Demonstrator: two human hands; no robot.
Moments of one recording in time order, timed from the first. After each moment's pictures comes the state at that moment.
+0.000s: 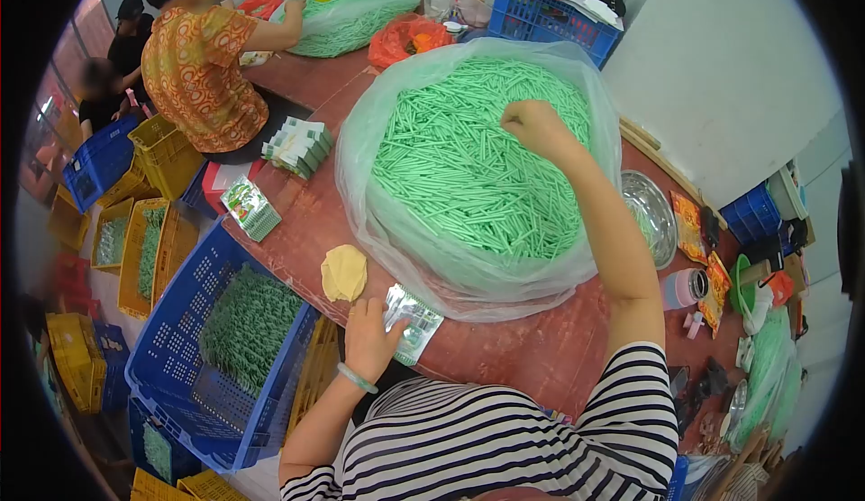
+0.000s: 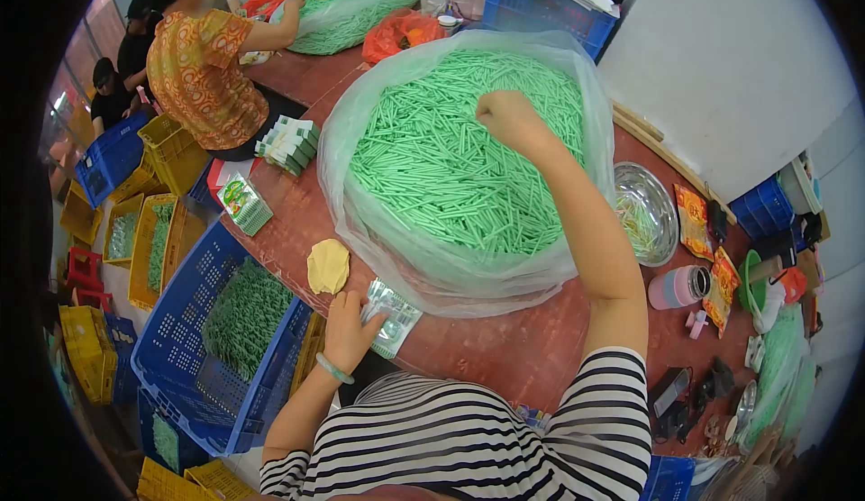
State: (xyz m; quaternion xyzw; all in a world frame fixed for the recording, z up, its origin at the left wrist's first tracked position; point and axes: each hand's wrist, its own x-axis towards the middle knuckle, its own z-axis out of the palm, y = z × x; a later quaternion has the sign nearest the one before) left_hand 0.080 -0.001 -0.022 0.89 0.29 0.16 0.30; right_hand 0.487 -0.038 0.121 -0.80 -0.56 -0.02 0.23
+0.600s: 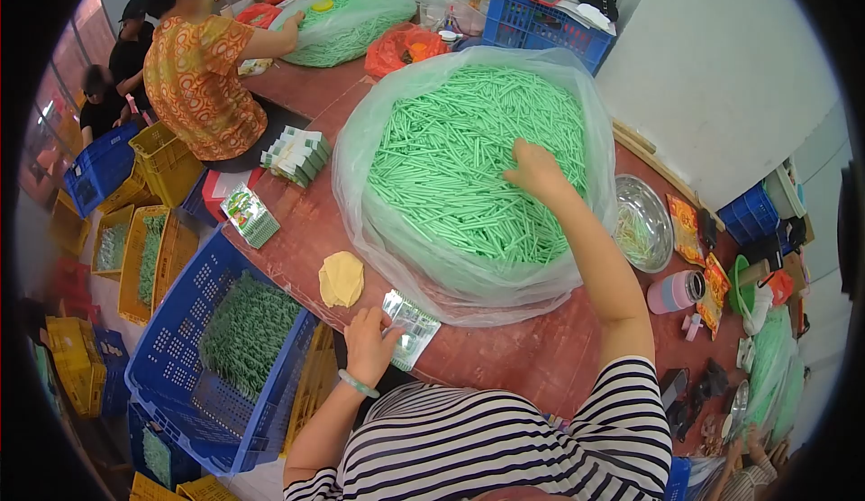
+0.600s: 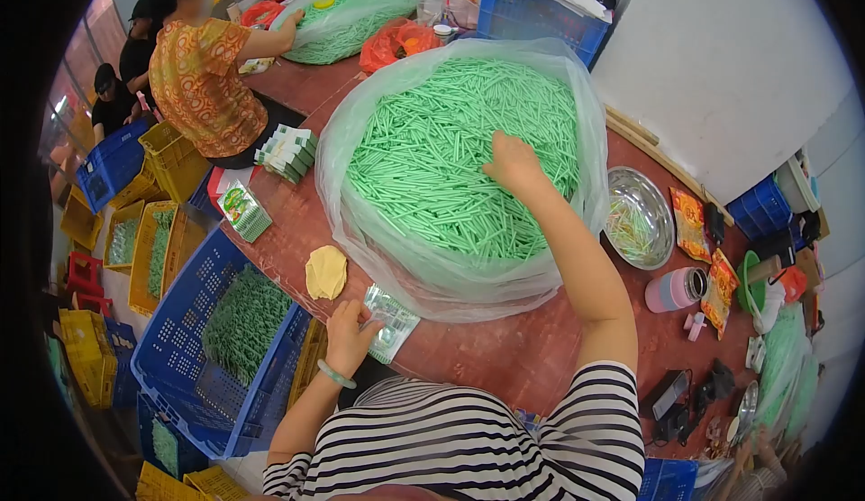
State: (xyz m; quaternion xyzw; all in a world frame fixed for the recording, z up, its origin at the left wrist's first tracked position) left_hand 0.080 -0.007 -0.033 0.87 0.32 0.17 0.33; right_hand 0.470 -0.068 0.081 -0.90 -0.42 0.04 0.11
